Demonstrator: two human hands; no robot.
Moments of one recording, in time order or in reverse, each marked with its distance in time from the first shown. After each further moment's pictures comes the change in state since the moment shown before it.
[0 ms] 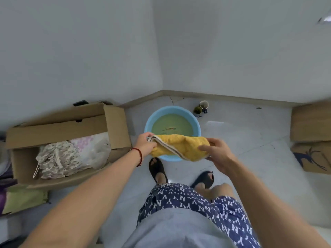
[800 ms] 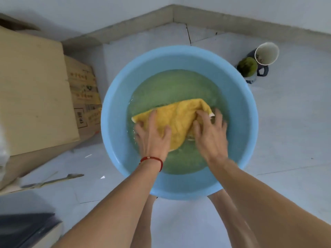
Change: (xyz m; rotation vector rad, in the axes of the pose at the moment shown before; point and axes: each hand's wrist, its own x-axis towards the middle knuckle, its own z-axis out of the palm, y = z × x) left_hand 0.363 -0.203 0.231 0.214 0.348 -0.188; right_hand 0.482 0.208 0.069 -0.983 0.137 -0.337
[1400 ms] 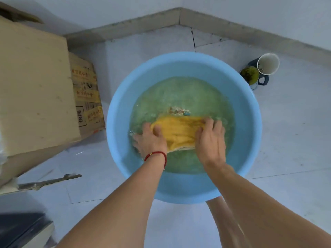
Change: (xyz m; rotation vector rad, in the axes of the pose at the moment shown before) left_hand 0.025 -0.001 0.002 -0.077 0.055 -0.332; right_hand -0.002 -0.019 0.006 -0.155 0.091 0.023
